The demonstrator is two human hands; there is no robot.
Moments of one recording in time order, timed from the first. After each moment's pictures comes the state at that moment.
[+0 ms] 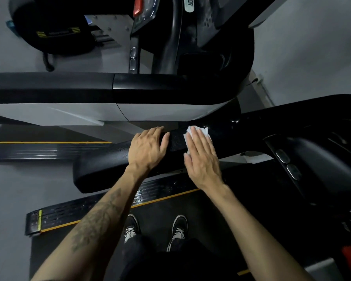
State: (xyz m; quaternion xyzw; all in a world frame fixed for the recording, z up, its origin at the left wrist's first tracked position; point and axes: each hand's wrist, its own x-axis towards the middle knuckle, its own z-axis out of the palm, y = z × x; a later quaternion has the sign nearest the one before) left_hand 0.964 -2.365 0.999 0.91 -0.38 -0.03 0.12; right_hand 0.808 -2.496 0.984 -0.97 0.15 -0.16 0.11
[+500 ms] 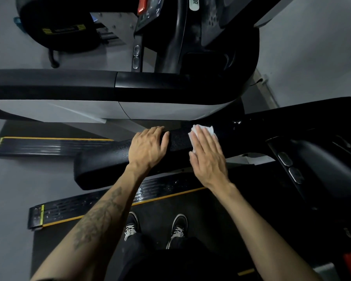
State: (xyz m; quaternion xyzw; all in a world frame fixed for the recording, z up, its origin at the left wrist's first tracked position) left_hand 0.963 -2.366 1.000 0.92 -0.37 -0.02 0.12; right_hand 0.803 -2.514 0.986 -0.97 0.14 -0.16 0.09
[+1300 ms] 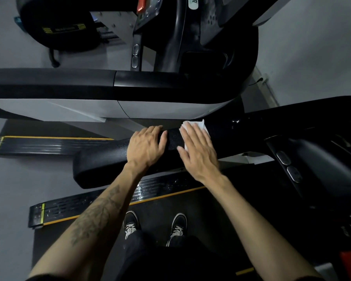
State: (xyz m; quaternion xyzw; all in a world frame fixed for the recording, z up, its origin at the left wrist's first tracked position) left_hand 0.963 -2.366 1.000 0.92 -0.37 -0.02 0.12; right_hand 0.825 -2.508 0.992 -0.98 0.13 -0.11 0.09
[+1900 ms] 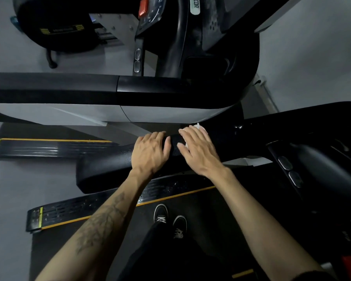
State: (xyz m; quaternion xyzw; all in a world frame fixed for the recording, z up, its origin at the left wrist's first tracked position) left_hand 0.963 -2.365 0.999 0.92 -0.36 -0.01 0.12; right_hand 0.853 -2.517 1.013 -0.98 0.12 -0.03 0.14
